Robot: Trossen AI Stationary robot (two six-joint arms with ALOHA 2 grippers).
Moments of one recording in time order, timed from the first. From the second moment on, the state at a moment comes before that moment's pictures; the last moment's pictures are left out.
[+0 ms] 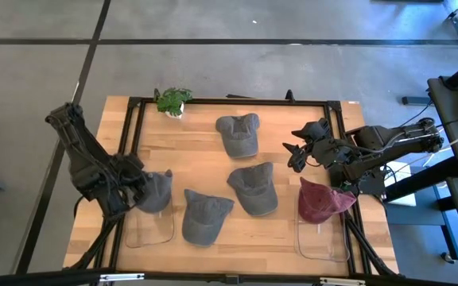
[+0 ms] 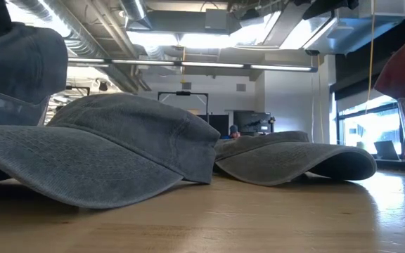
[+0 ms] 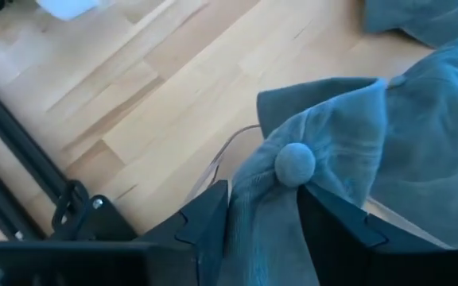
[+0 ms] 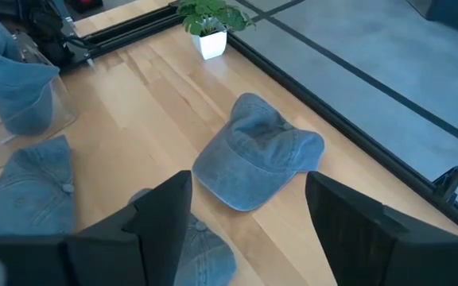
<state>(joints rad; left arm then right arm) -0.93 1.07 1.07 -1.57 -0.60 -1.75 0.26 1.08 1.24 -0.95 0.70 0.64</state>
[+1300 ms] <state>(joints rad) -0.14 1.12 1.07 -0.47 0.05 -0.44 0.24 1.09 1.24 -0.86 0.65 0.59</state>
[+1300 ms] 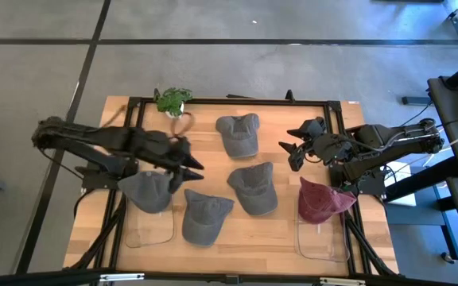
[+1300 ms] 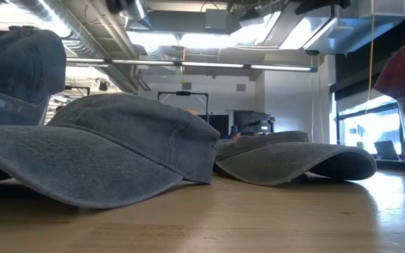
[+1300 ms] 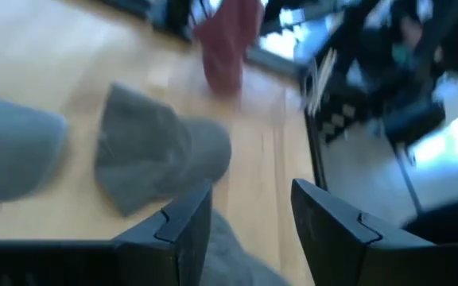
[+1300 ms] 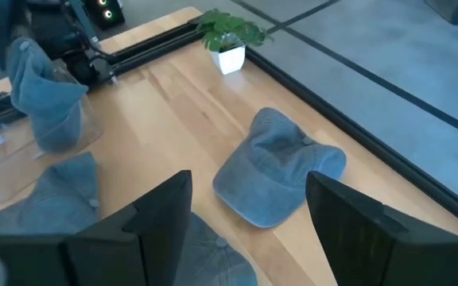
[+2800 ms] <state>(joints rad) -0.13 1.68 1.07 -0.50 0.34 -0.38 0.24 1.17 1.24 -0.87 0.49 0.55</state>
